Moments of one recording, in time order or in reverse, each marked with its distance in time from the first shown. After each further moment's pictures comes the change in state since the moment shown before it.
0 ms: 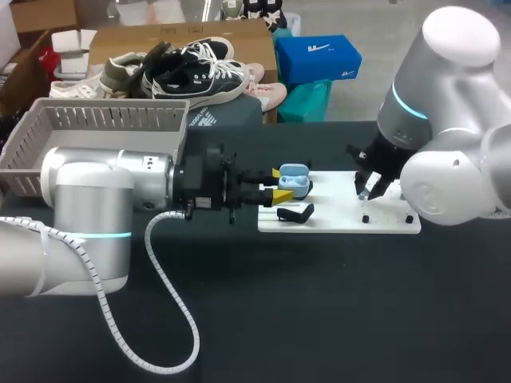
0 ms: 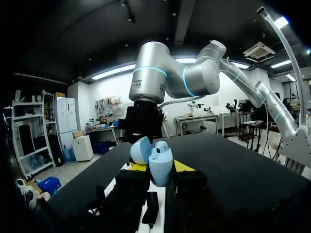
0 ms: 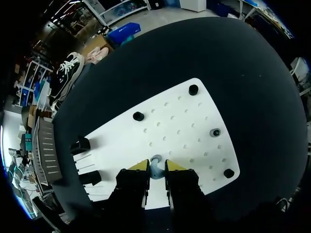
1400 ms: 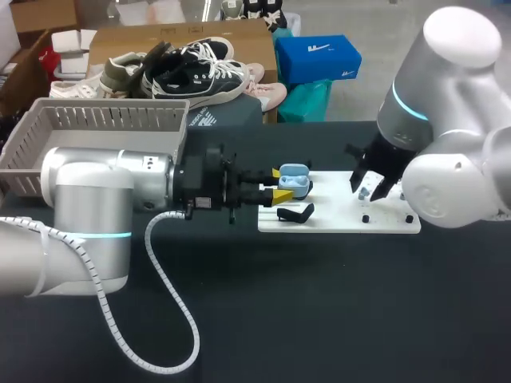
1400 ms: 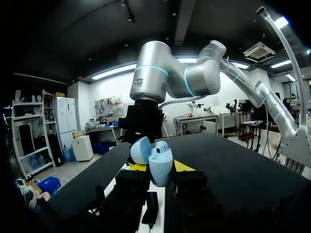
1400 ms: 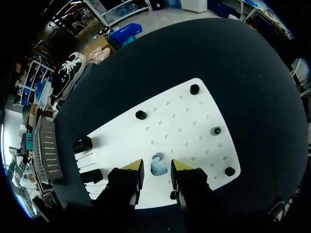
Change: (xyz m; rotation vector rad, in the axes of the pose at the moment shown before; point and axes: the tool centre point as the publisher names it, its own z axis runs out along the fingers) left arm 0.000 0.000 0.000 0.000 0.000 0.000; right arm 0.002 0.003 -0.001 -0.011 -0.008 -0.012
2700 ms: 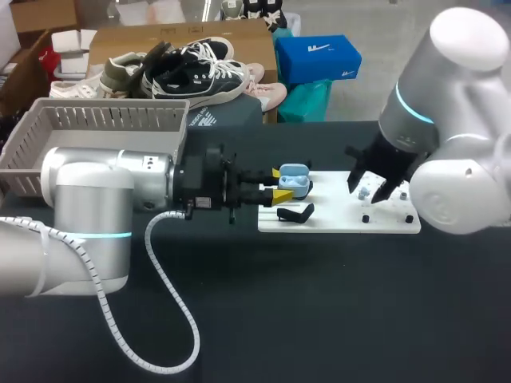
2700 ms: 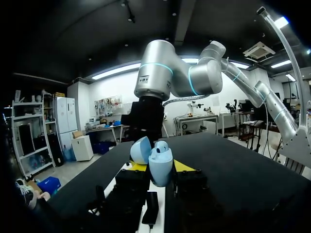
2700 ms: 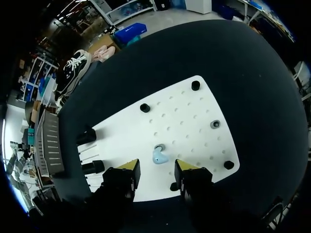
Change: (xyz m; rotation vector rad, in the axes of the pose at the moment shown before) left arm 0.000 0.000 0.000 0.000 0.000 0.000; right arm 0.009 0.001 -0.008 -0.021 -0.002 -0.030
